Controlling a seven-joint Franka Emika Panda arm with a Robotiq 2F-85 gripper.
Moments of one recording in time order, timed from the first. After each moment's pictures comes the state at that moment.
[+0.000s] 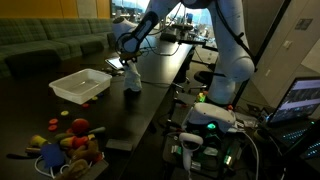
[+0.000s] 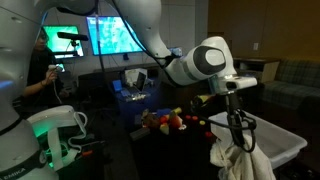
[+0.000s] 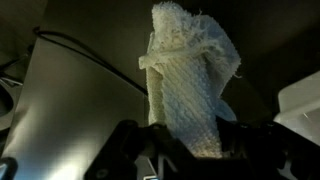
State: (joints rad) arm 0.08 0.52 -0.33 -1.88 -0.46 2.43 0.98
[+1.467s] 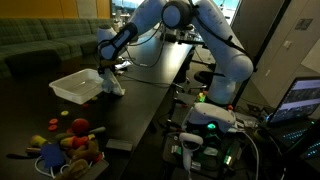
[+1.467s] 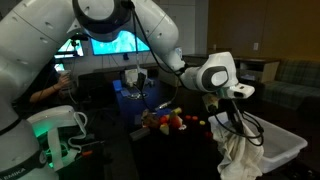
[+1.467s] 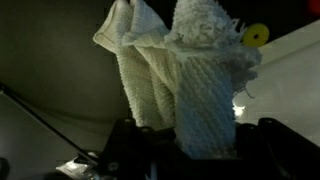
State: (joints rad) arm 0.04 0.83 -0.17 -1.52 -0.12 2.55 0.59
